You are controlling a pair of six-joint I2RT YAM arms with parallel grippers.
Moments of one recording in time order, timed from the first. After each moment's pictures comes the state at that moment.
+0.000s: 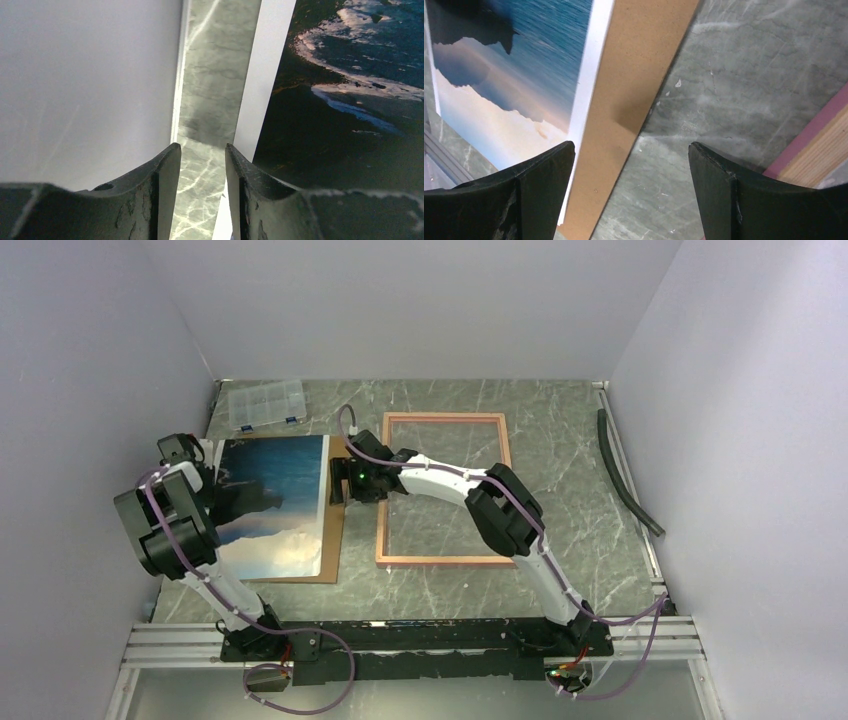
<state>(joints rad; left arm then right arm) 0.52 1.79 1.04 -0.23 -0.19 0.46 0.90 2.29 1.79 -0.33 -0.13 0.69</state>
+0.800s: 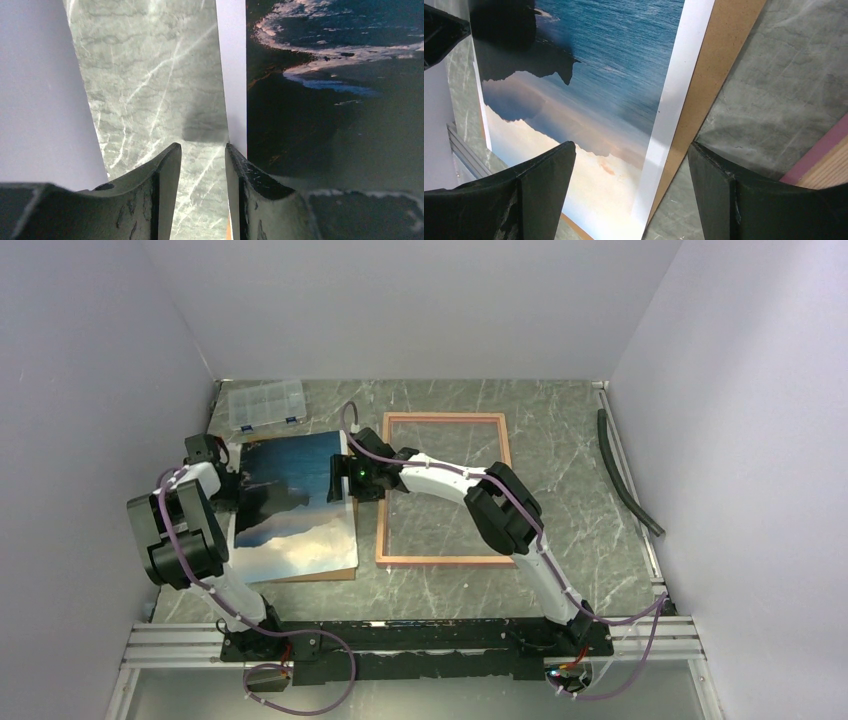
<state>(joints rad) 0.38 1.69 0.97 -0.36 -0.13 0.40 0.88 2.32 1.80 -0.29 -0.19 0.74</state>
